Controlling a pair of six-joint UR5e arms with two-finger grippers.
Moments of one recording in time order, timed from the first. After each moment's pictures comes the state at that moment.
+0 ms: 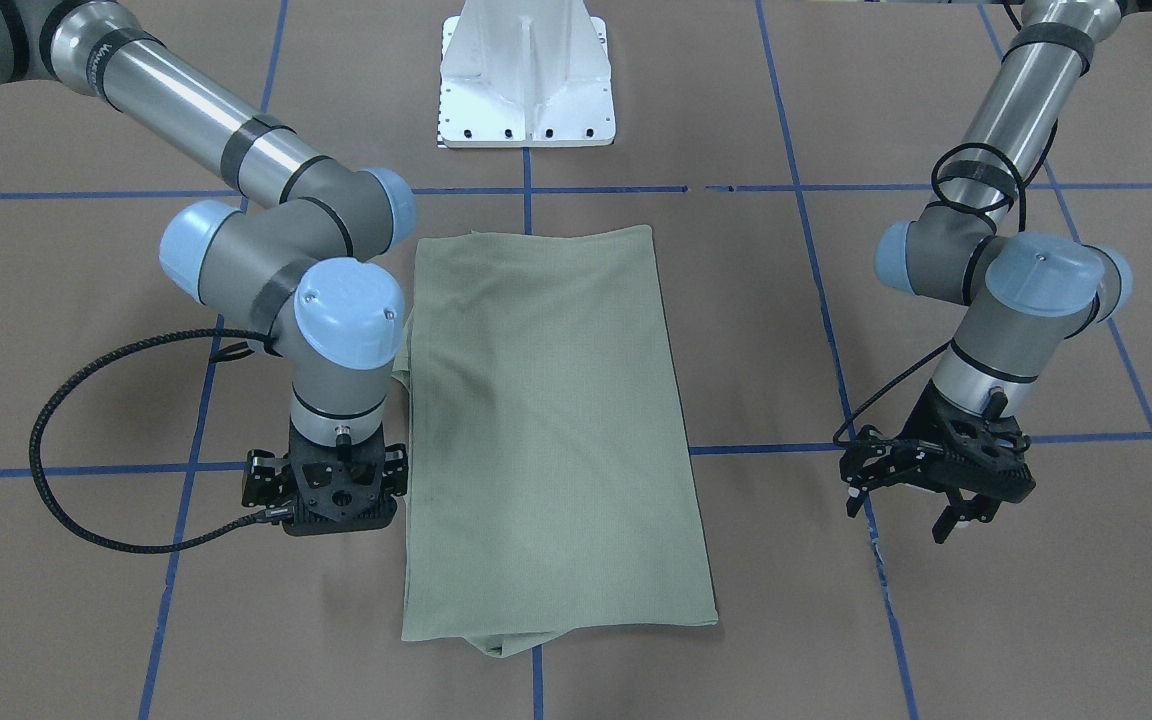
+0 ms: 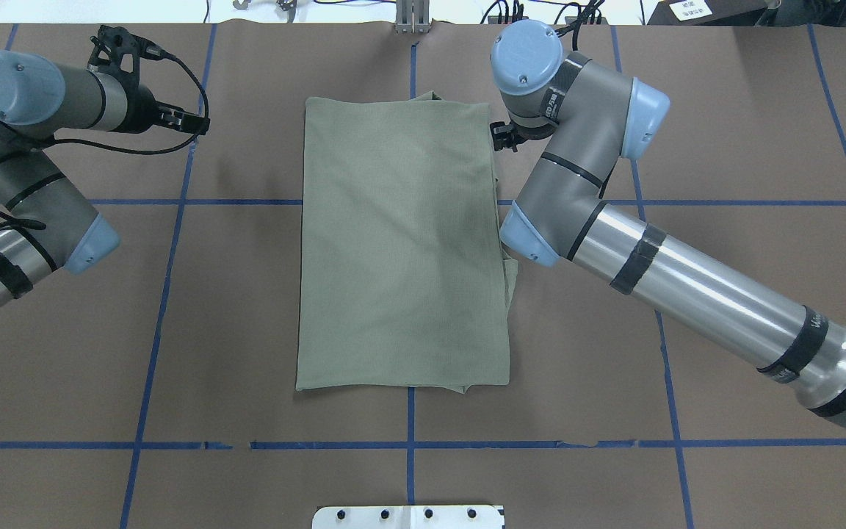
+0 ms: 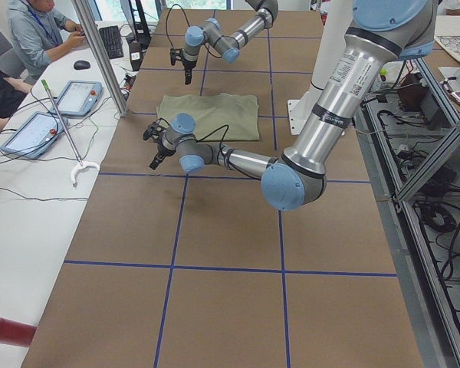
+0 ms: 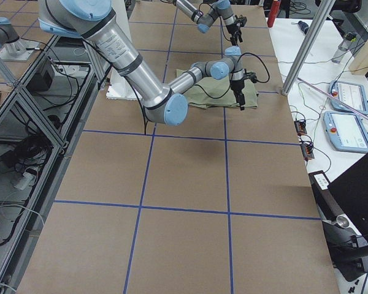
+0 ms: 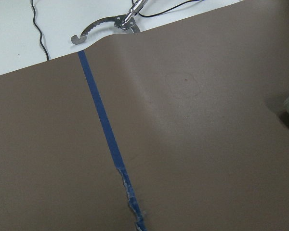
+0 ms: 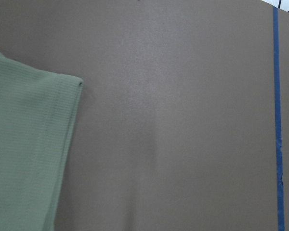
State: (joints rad) left arm -0.93 -2.05 -1.25 -2.49 -1.85 -0.72; right arm 0.75 -0.76 1.32 -1.54 1.68 0.83
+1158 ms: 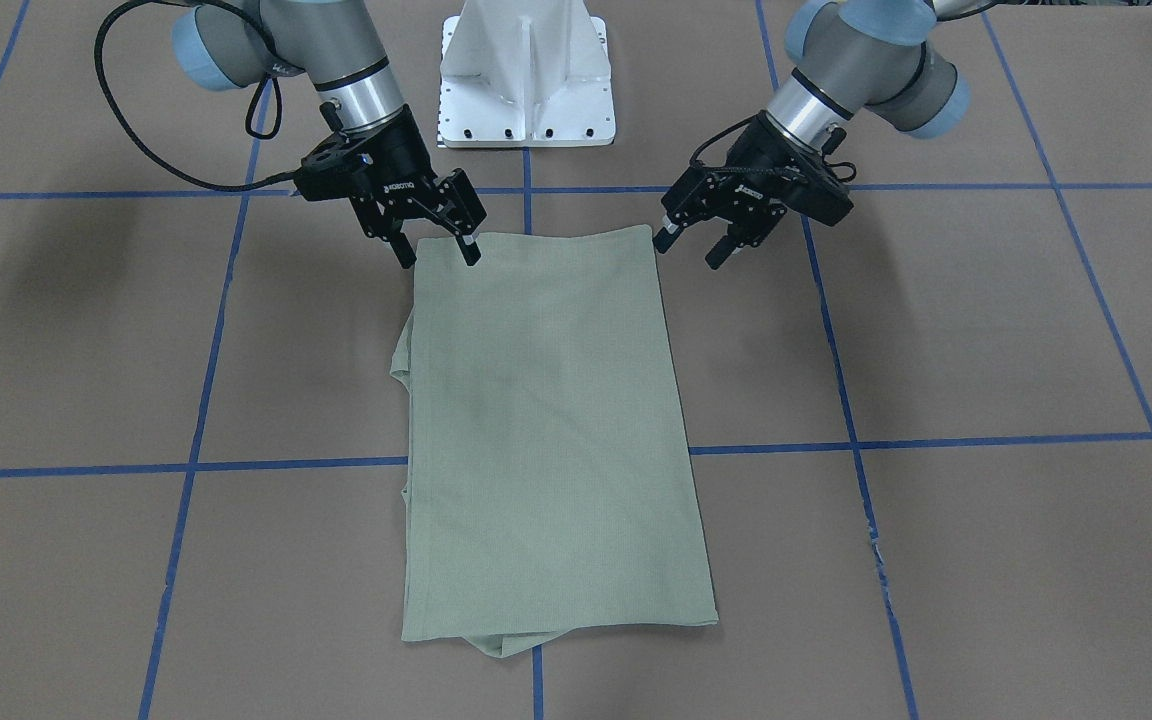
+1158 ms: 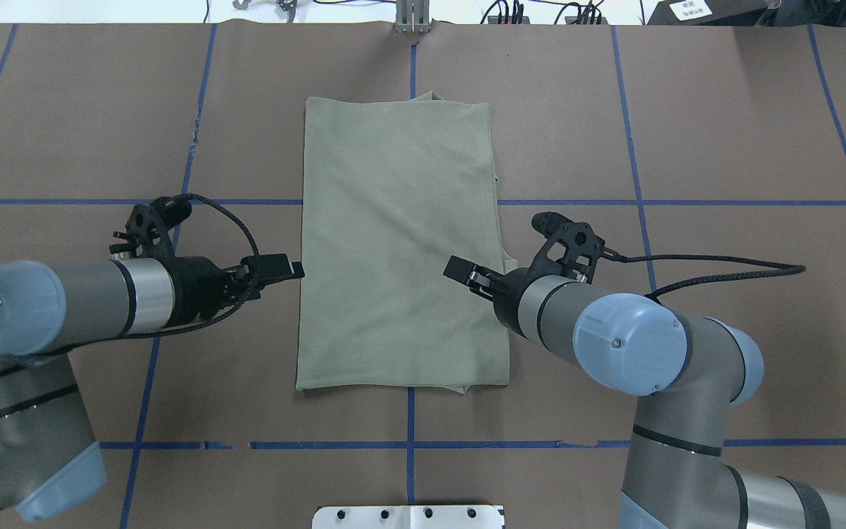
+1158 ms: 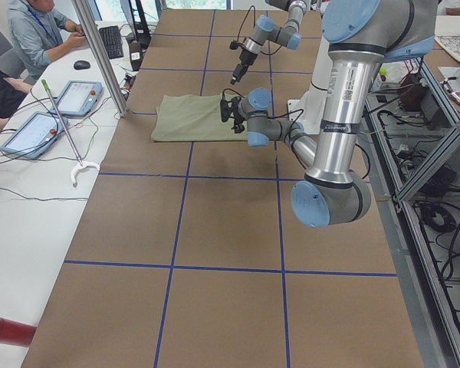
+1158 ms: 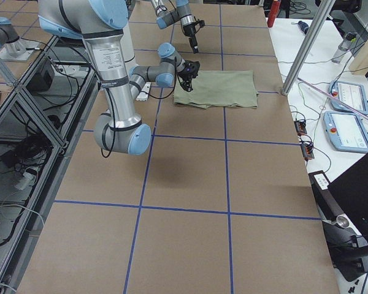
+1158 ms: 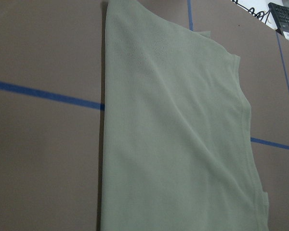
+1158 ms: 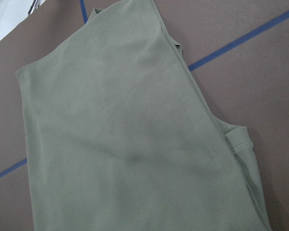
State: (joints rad) left arm -0.44 -1.75 -1.89 -2.47 -1.63 -1.69; right arm 0.33 -1.21 1.95 -1.15 1.37 1.78
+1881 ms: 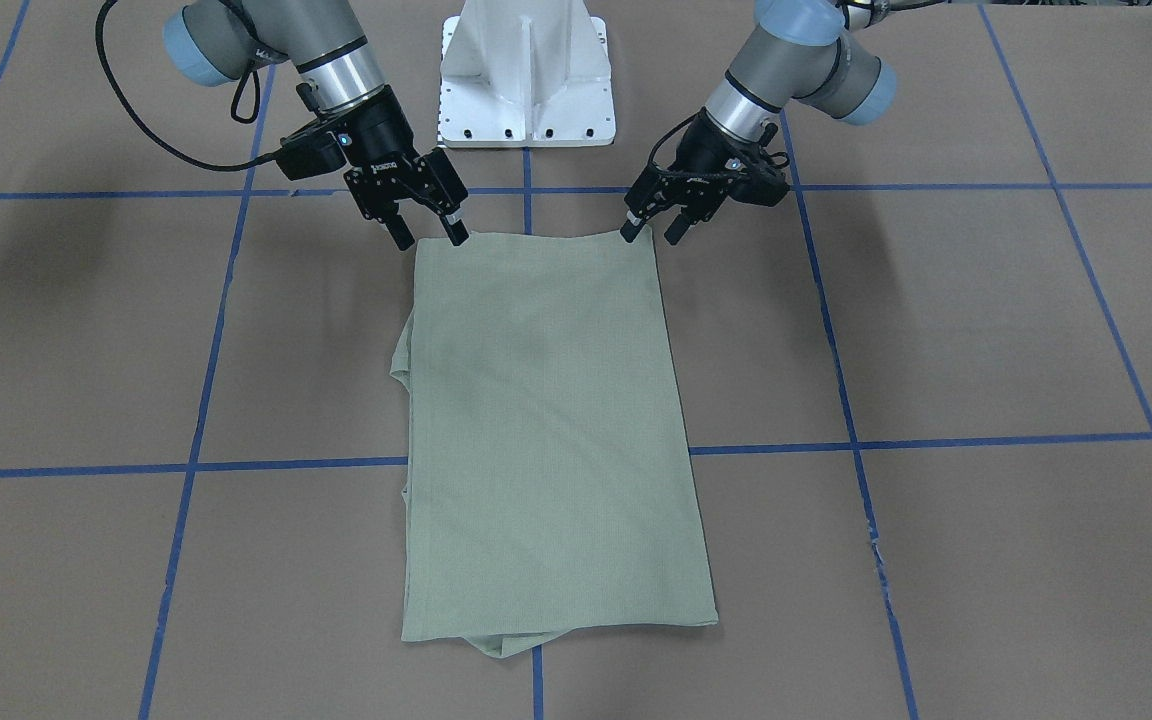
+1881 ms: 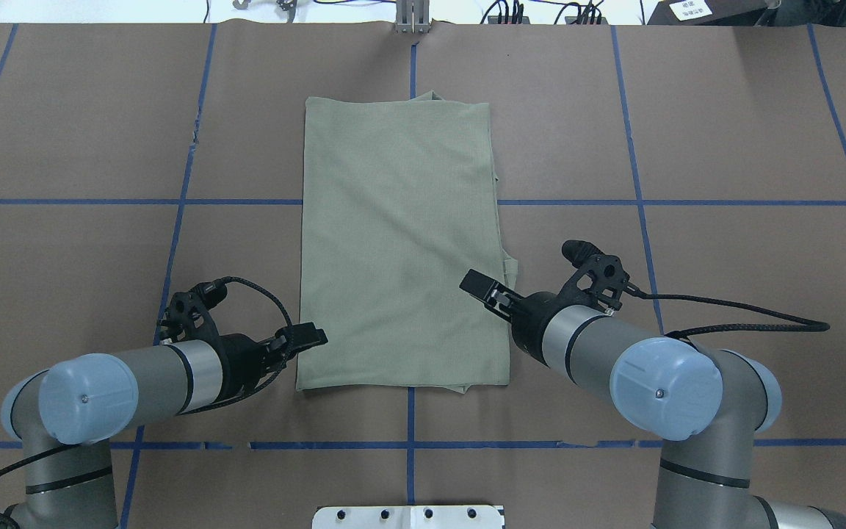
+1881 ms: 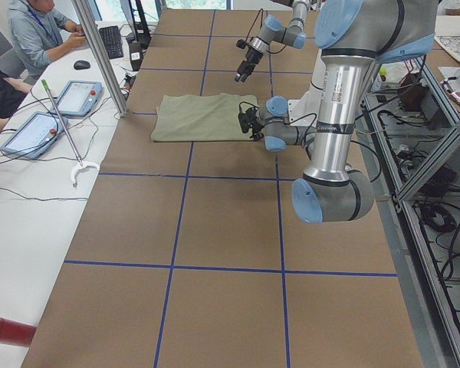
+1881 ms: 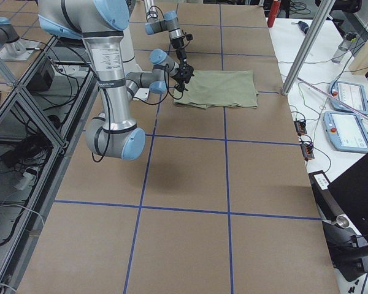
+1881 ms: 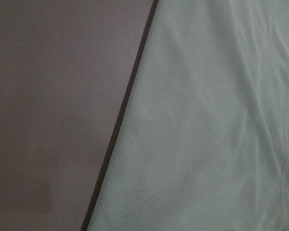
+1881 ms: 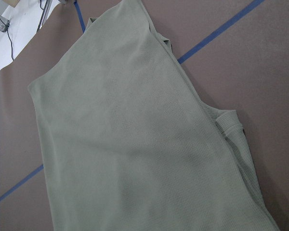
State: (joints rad) left arm -0.28 -1.76 -1.84 -2.42 -1.51 -1.82; right arm 0.29 -1.30 1.97 -1.00 1.31 1.86
